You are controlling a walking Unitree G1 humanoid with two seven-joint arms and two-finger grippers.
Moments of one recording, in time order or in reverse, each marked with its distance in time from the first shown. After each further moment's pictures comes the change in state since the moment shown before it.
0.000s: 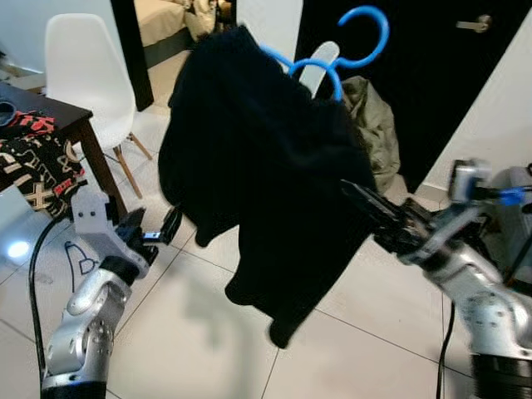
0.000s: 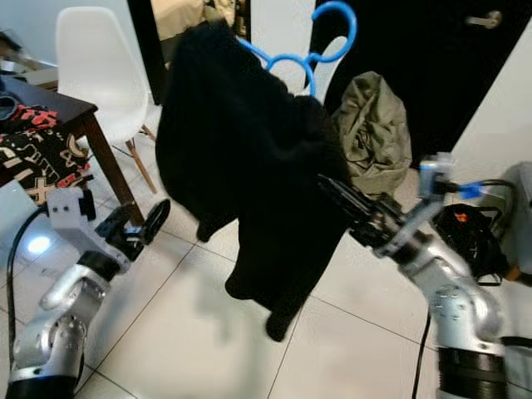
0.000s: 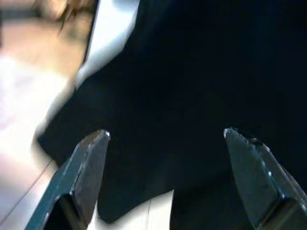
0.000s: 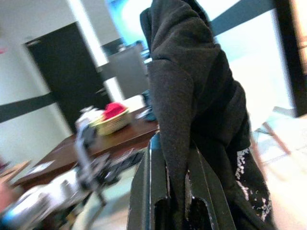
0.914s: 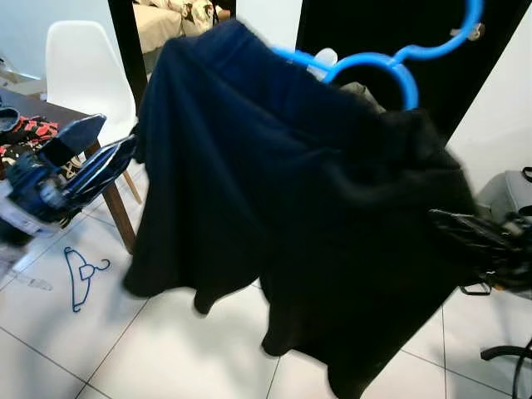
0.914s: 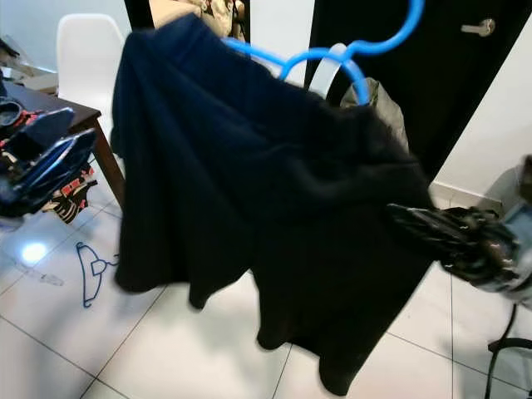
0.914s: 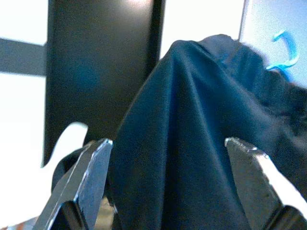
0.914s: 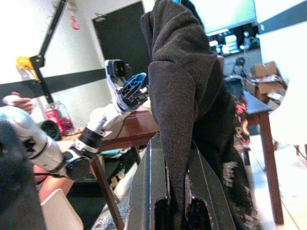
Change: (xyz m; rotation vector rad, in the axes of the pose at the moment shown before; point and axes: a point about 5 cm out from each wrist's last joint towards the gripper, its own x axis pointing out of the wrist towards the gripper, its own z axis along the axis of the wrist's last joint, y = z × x) left arm -0.031 -0.007 0.129 0.100 -0.197 -0.567; right arm -0.046 0.029 0.060 -0.018 0.047 0.197
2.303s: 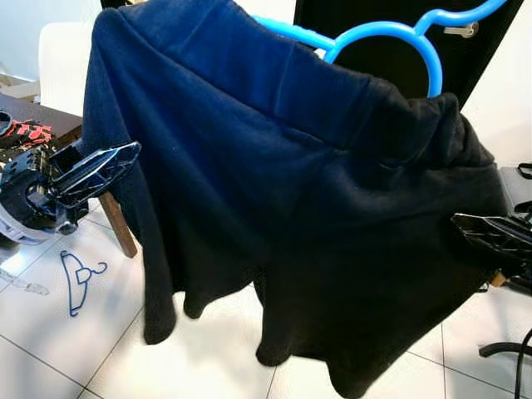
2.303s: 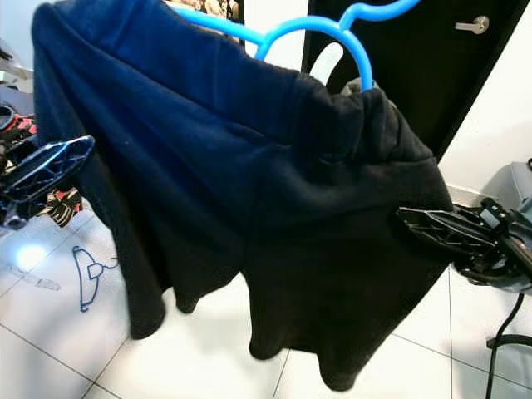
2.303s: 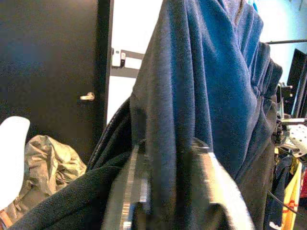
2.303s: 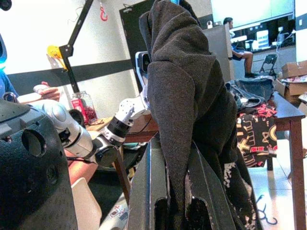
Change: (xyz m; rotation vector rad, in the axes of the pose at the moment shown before) left arm 0.009 -0.009 0.002 -0.092 0.070 -0.185; right arm 0.017 0.013 0.011 0.011 0.048 0.130
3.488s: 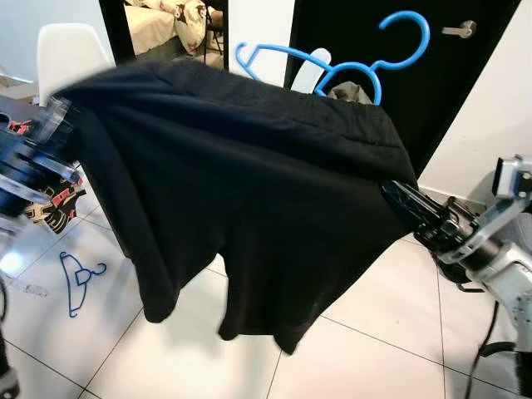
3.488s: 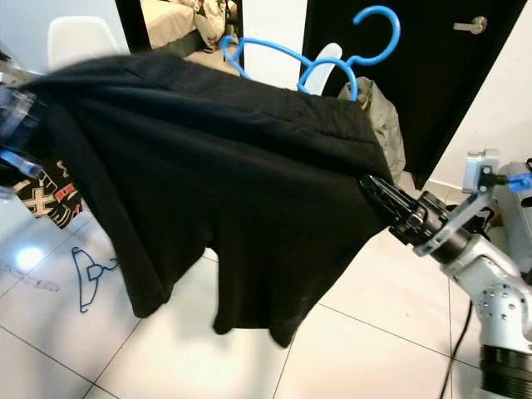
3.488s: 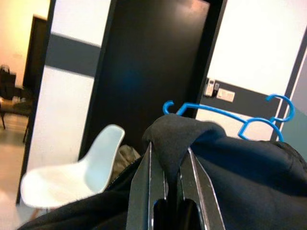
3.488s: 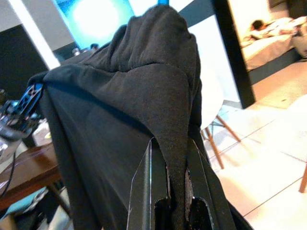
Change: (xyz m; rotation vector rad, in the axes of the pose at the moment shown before) left arm -0.005 0.042 -0.019 0.057 -0.173 0.535; right arm -0.003 -0.077 -0.053 -0.006 -0.158 -0.661
